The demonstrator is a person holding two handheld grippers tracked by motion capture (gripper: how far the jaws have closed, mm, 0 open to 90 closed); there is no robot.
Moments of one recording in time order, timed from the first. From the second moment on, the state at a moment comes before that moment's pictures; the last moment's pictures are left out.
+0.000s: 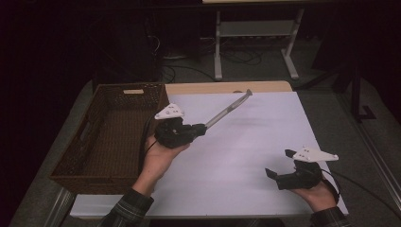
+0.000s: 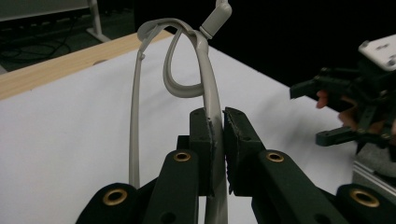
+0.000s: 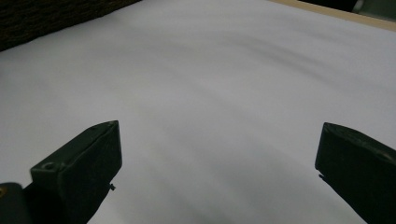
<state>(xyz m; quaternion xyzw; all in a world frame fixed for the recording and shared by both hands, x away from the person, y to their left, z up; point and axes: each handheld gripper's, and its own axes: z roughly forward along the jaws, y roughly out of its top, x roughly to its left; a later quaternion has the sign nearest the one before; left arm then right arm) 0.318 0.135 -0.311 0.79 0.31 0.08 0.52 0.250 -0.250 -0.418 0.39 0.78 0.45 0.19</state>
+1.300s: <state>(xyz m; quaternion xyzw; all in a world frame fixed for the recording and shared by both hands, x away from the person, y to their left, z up) 0.302 0.309 -0.251 0.74 0.39 0.15 0.53 0.252 -0.250 -0.420 0.40 0.78 0.44 0.19</state>
